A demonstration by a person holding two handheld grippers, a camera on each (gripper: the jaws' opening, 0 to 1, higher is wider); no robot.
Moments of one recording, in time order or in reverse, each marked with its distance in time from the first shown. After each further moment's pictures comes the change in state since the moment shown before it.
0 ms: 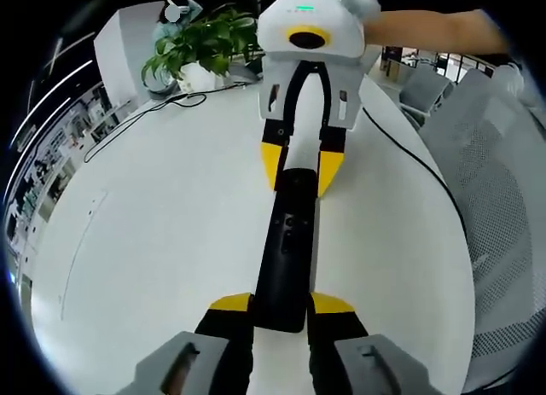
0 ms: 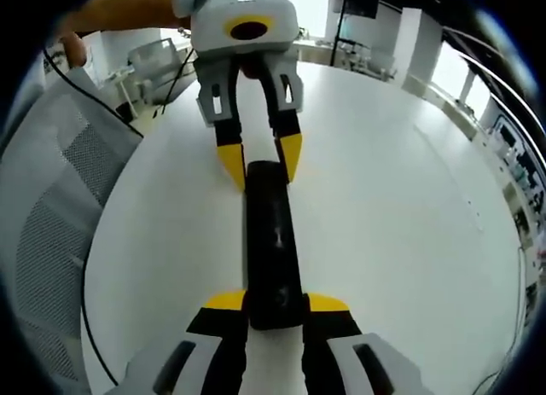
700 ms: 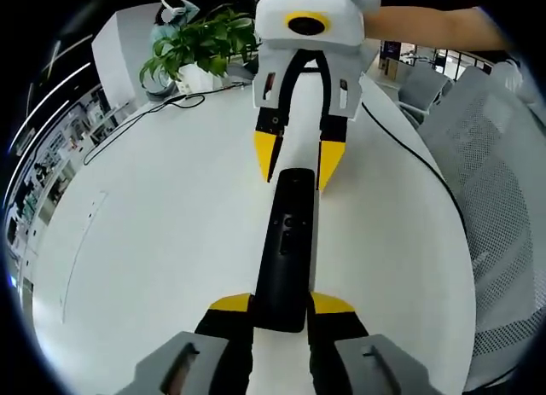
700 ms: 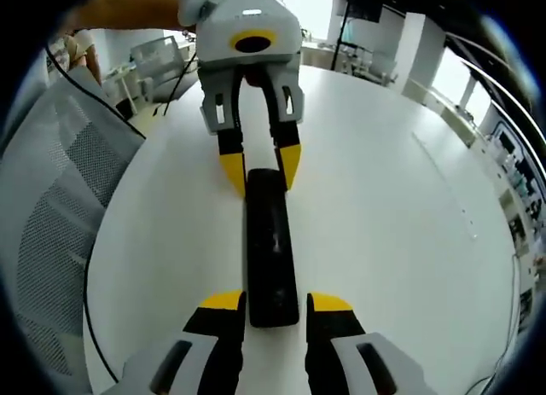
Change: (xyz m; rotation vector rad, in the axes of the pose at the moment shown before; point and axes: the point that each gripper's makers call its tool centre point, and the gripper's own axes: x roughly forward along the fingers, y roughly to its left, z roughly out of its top) left arm 0.000 0.000 0.000 0.014 0.003 0.000; right arm -0.013 -0.001 0.008 -0.026 -0.003 -0.020
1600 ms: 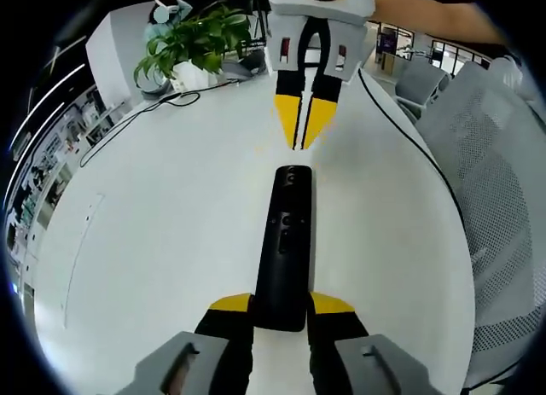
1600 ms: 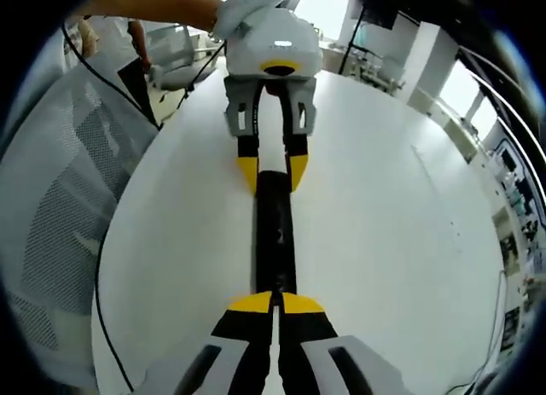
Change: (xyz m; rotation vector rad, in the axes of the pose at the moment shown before) left arm 0.001 -0.001 0.000 0.019 0.025 -0.012; right arm -0.024 0.004 -0.003 -0.087 0.046 -0.012
